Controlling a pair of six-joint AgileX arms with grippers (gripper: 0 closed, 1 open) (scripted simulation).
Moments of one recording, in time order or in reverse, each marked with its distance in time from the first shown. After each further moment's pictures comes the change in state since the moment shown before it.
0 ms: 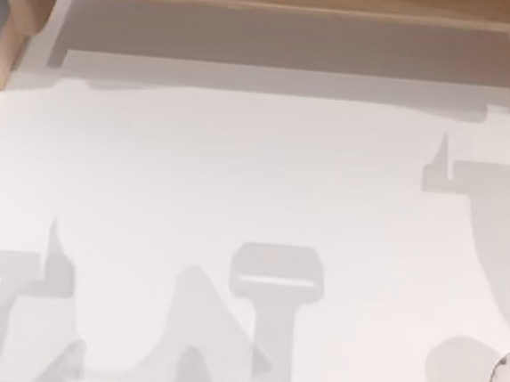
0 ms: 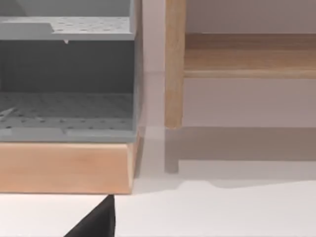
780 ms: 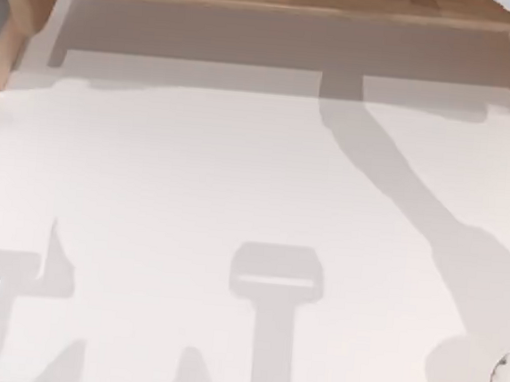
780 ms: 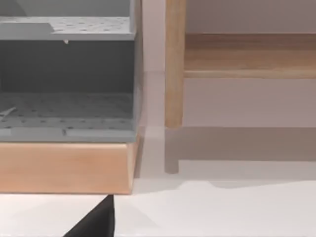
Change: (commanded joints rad) left arm 0.000 0.000 0.000 0.000 0.000 0.000; right arm 0.281 0.990 0.936 0.057 0.302 0.009
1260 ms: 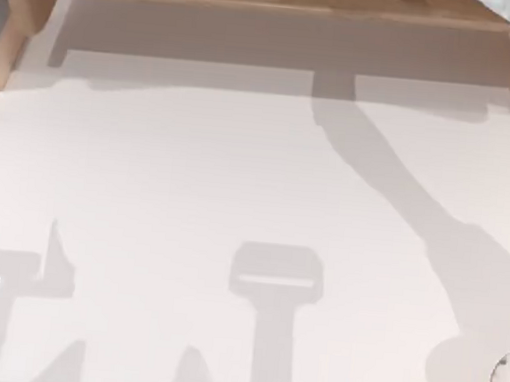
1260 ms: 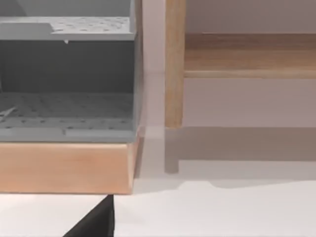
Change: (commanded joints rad) left arm 0.000 0.000 0.000 0.000 0.000 0.000; right arm 0.012 0.031 0.031 0.008 0.010 0.000
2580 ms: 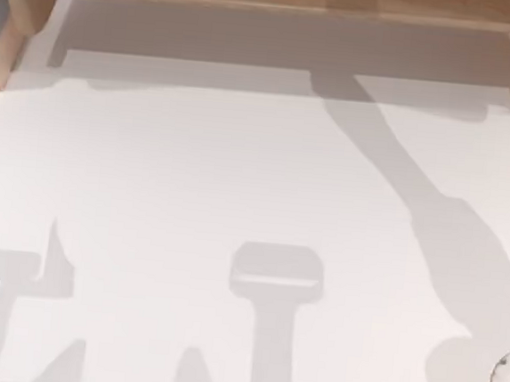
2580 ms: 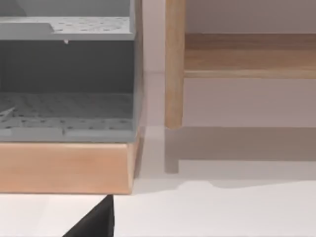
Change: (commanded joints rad) left arm 0.000 0.000 0.000 0.000 0.000 0.000; right arm -0.067 0.236 0.347 -0.106 -0.066 -0.003
